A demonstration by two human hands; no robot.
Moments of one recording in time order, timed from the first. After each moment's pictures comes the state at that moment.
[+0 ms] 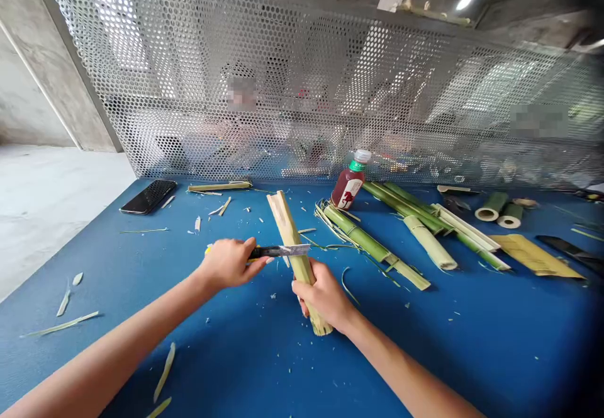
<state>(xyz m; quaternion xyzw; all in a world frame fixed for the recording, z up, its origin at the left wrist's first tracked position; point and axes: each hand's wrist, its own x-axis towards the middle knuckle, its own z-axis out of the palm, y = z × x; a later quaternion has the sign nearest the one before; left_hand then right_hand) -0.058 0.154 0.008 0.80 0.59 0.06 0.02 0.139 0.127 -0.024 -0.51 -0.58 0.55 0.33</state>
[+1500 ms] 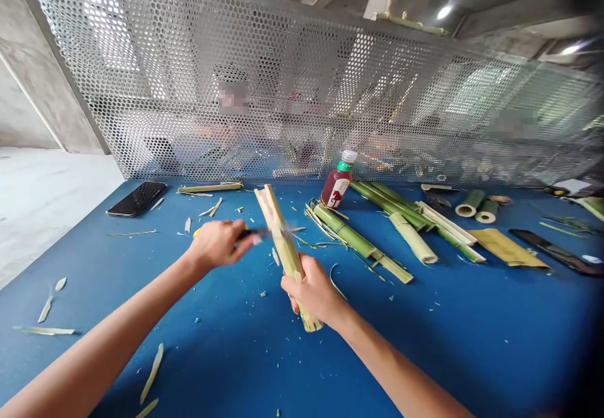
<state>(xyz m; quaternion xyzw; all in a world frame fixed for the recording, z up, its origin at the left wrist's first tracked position) -0.078 0.175 0.041 0.76 0.64 0.12 -0.05 0.138 0.116 -0.006 -0.50 -0.63 0.51 0.31</state>
